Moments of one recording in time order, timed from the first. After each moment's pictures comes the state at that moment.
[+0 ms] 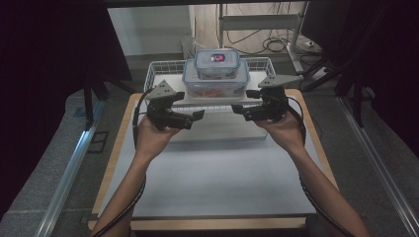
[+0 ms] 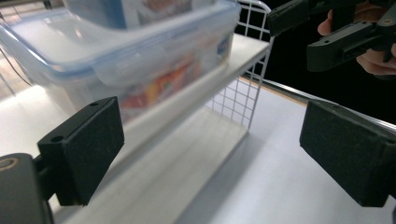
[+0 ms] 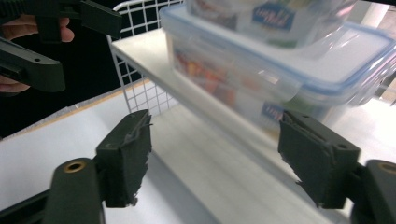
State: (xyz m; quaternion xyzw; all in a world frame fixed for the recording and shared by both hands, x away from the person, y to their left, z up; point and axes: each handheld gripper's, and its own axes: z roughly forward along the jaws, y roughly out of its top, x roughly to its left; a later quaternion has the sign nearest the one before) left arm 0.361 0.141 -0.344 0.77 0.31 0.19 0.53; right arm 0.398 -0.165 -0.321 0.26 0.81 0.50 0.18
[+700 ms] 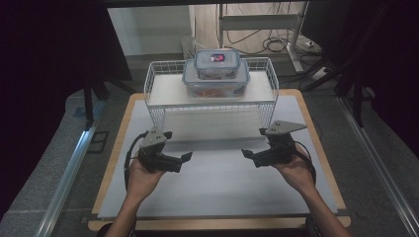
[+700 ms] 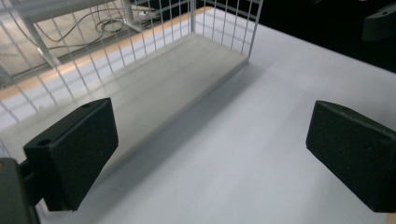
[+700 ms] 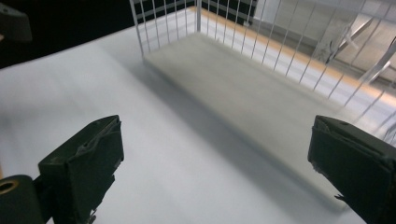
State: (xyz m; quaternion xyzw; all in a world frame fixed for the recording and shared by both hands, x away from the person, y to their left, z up) left arm 0.293 0.167 -0.434 0.78 0.35 0.19 0.49; right arm 0.340 -0.201 -0.410 0.27 0.83 0.46 0.16
